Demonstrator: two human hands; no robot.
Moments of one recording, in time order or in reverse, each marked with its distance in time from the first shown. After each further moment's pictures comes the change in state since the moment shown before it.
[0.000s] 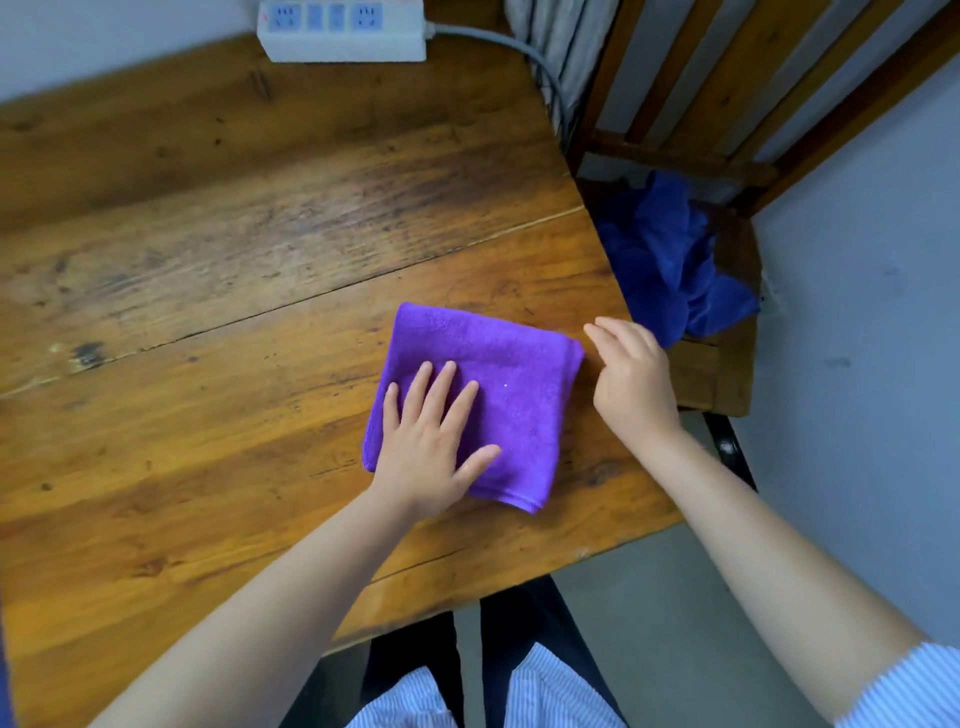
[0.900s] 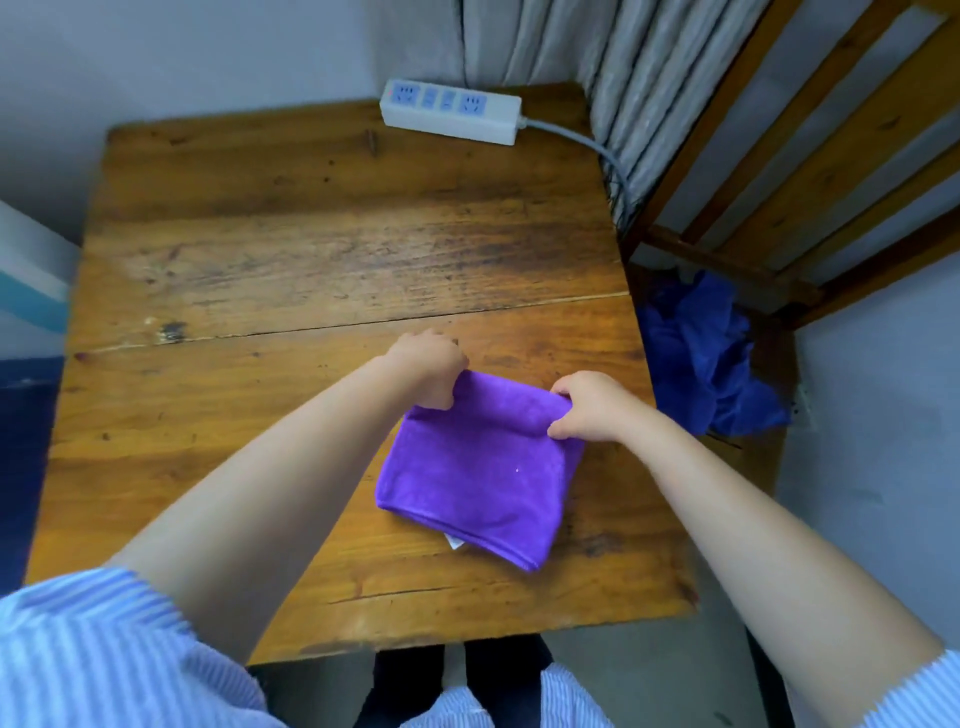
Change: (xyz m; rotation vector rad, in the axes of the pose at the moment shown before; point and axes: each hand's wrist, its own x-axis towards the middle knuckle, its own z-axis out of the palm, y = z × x) left_hand 0.087 -0.032 -0.089 0.370 -0.324 -0.054; right_hand 0.077 -0.046 -0.015 -0.122 -0.865 -0.012
